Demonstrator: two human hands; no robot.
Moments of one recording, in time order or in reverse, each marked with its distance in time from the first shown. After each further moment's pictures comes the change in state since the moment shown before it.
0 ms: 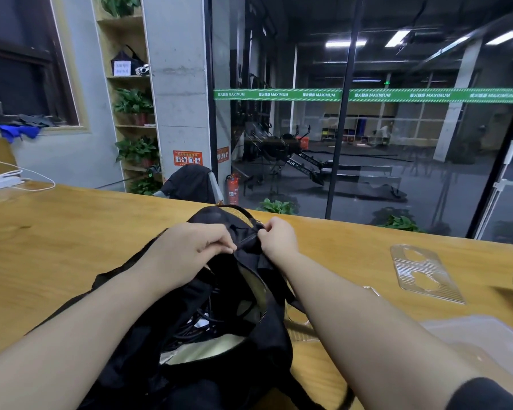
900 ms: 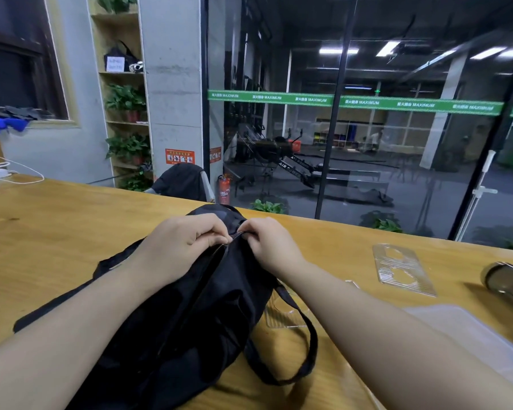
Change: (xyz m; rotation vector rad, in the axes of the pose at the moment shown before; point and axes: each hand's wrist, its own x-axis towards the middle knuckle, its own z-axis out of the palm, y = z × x) left_hand -0.017 0.028 -0.007 -0.138 0.070 -0.016; right_hand -0.048 0.008 -0.027 -0.271 -0.029 -0.612
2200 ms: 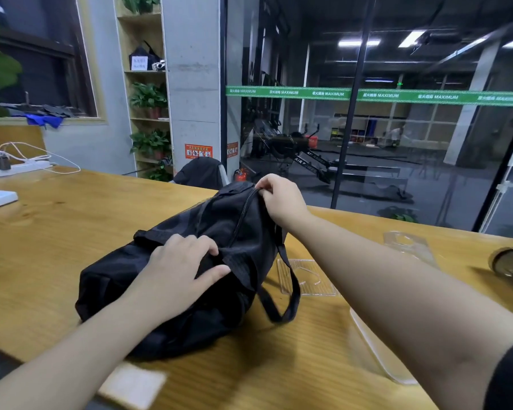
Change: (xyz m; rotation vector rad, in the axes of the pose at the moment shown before) left_hand -0.092 0.022 0.000 0.445 -0.089 -0.218; right_hand 0.009 -0.042 -0.032 0.202 0.121 0.176
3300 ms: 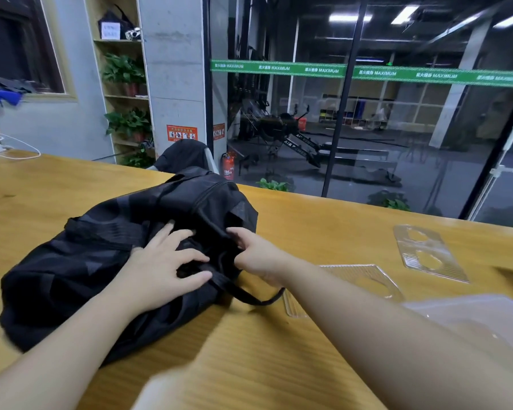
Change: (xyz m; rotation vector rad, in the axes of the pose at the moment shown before) left_hand 0.077 -0.086 0.075 0.102 -0.217 -0.043; right_hand -0.017 0.045 0.084 0.225 -0.583 0.353
